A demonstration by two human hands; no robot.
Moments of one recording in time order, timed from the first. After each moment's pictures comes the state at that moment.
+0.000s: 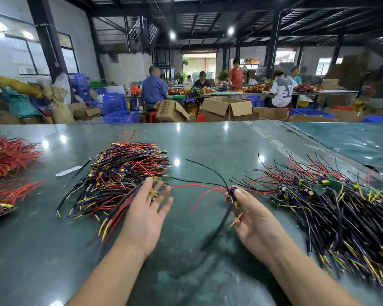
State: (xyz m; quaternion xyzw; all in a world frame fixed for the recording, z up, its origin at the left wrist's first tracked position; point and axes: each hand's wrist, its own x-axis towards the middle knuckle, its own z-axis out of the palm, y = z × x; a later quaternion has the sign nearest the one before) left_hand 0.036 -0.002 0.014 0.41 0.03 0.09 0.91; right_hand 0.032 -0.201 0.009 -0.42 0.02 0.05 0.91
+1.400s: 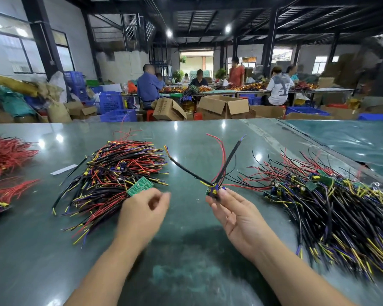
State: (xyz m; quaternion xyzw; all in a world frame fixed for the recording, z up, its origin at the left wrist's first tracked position) left_hand 0.024 0.005 0.009 0.87 -0.03 0.30 0.39; right_hand 0.022 -0.190 0.010 -0.36 0.01 0.06 0.93
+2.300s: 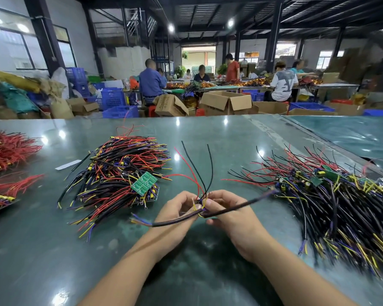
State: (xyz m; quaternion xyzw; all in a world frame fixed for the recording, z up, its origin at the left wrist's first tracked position) left_hand 0.017 -0.031 -0.004 0.77 -0.16 0.05 0.61; right_hand 0.015 -0.178 0.000 -0.62 -0.10 0.02 0.78
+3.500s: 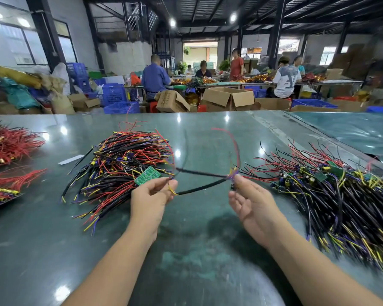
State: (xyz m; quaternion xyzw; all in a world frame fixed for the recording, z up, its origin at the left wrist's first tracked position) left_hand 0.040 -0.005 -0.006 0.62 0.05 0.21 0.75; right_hand 0.027 -0.197 0.009 -0.42 0.02 0.00 0.91
